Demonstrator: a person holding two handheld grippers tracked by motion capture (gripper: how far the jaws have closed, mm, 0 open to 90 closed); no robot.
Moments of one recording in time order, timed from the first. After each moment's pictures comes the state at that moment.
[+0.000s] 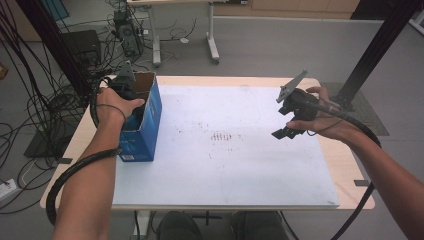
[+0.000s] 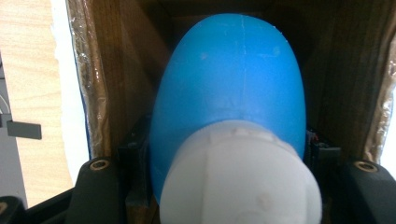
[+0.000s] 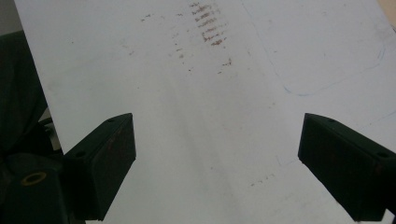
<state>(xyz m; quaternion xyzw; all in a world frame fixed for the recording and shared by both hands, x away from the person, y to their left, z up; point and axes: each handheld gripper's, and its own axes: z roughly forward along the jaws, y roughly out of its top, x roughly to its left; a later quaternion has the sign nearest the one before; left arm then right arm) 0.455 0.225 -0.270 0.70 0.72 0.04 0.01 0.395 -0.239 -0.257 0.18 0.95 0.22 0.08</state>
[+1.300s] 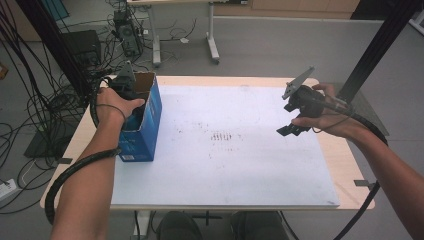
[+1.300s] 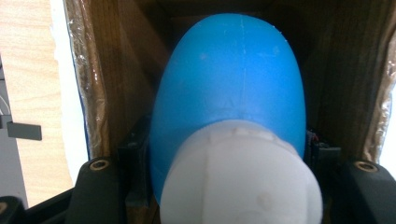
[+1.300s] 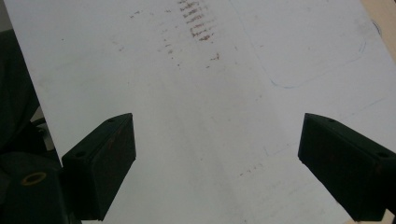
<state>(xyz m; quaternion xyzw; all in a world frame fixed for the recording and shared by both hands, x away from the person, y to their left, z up) 0.455 0.225 -0.270 0.70 0.71 0.04 0.01 0.396 -0.250 -0.250 0.19 0.95 0.22 0.10</state>
